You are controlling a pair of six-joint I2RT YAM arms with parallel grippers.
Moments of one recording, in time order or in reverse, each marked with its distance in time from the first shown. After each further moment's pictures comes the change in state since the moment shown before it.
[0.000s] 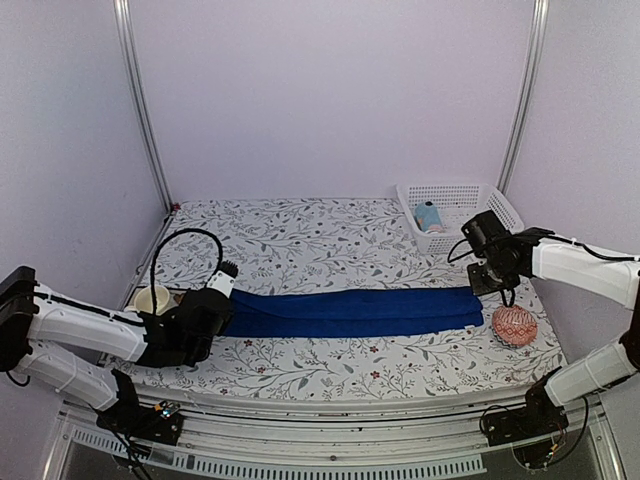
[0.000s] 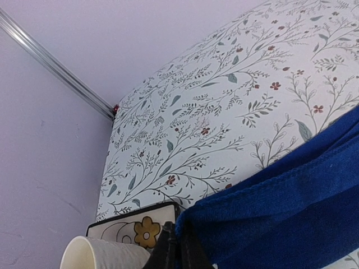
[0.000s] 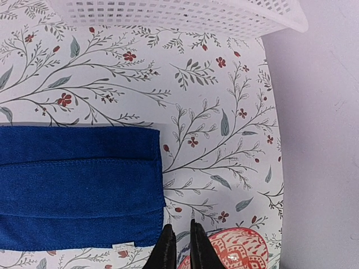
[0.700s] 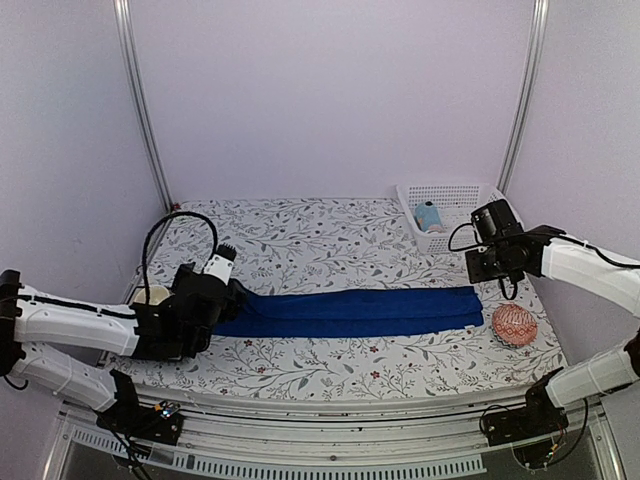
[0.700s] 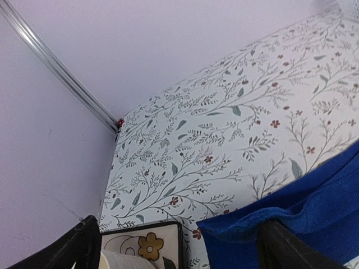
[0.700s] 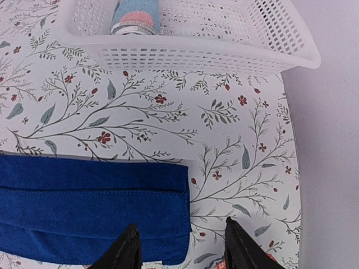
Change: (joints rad) left arm -0.026 -0.052 0.078 -0.061 -0.032 -0.014; right arm -0.021 -0.079 0.001 0.109 -0.085 -0.040
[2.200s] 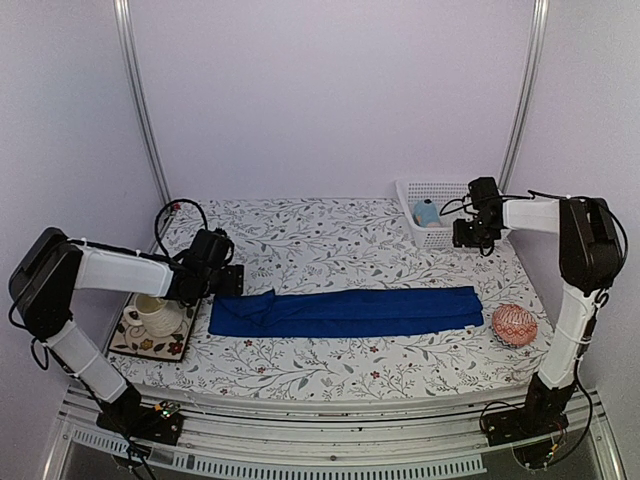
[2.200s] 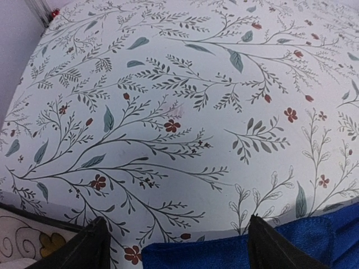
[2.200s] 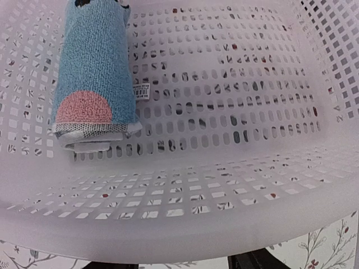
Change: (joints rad) left arm 0.447 0.361 0.296 -0.209 0.599 -0.431; right arm -0.304 0.650 0.434 0.240 -0.354 -0.051
